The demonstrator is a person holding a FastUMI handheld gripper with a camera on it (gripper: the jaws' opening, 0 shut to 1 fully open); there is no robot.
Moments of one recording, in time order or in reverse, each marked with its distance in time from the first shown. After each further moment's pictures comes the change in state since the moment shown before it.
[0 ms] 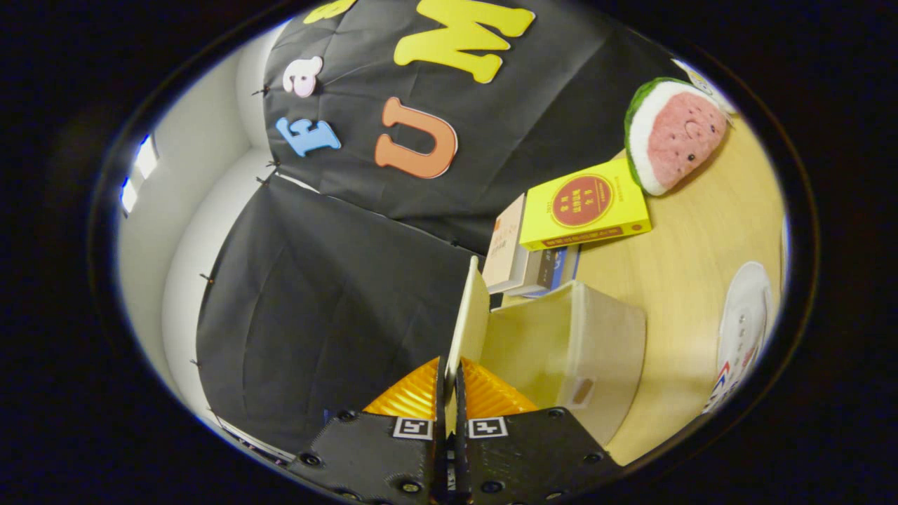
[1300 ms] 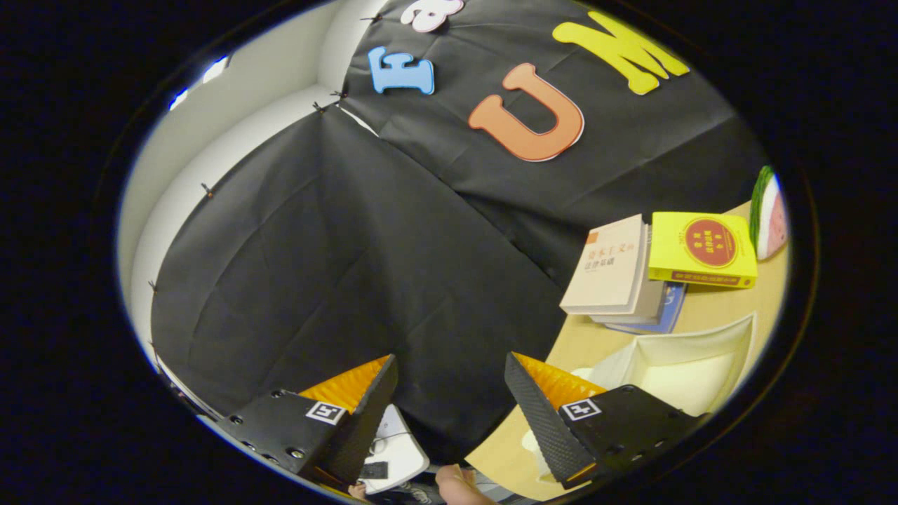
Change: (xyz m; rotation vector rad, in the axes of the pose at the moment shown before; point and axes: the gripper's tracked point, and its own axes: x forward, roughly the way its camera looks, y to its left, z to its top) arm 0.149 0.125 -0.051 -0.355 0.003 -0.073
